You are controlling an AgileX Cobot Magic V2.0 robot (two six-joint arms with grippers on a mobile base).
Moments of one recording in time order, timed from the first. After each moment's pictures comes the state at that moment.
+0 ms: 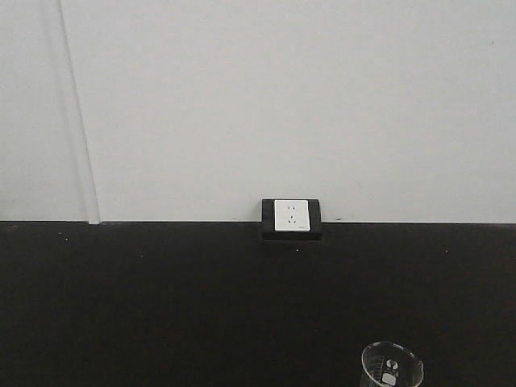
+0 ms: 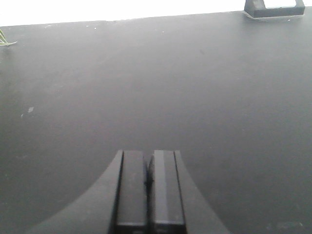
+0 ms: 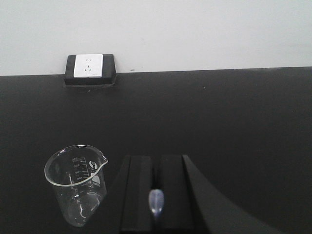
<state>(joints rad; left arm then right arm) -0.07 -0.01 0.03 -0.02 0.01 0.05 0.08 0.44 -0.37 -0.35 0.27 0.38</state>
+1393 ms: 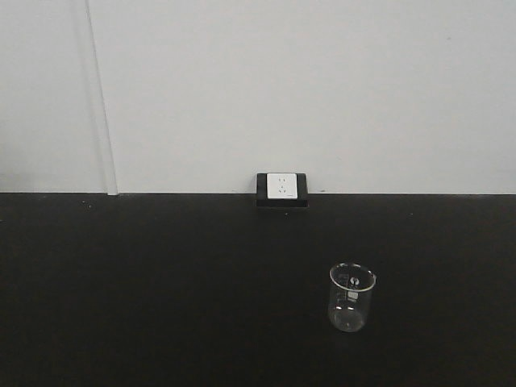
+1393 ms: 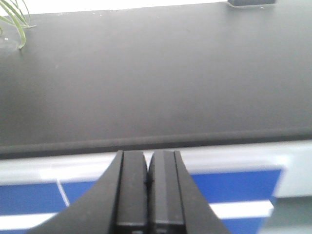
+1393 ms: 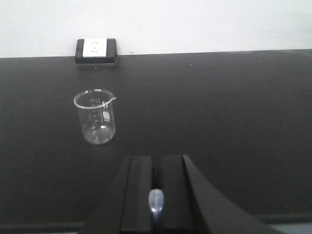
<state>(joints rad) -0.07 -0.01 0.03 -0.02 0.01 0.05 0.08 0.44 -0.37 -0.35 0.28 0.37</state>
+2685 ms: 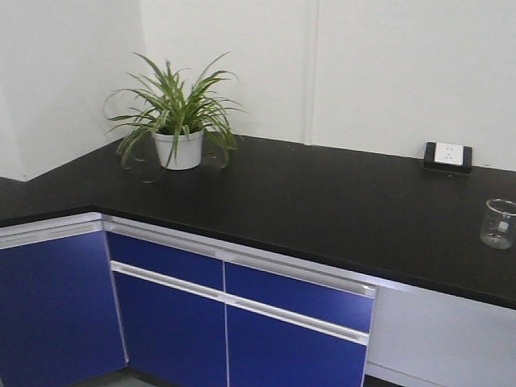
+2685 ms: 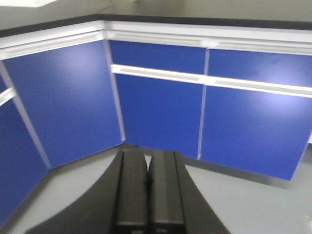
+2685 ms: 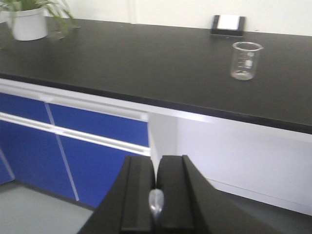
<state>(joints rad) -0.07 -0.01 0.03 -0.02 0.01 0.05 0.08 0.44 -0.37 -0.35 0.29 0.37</state>
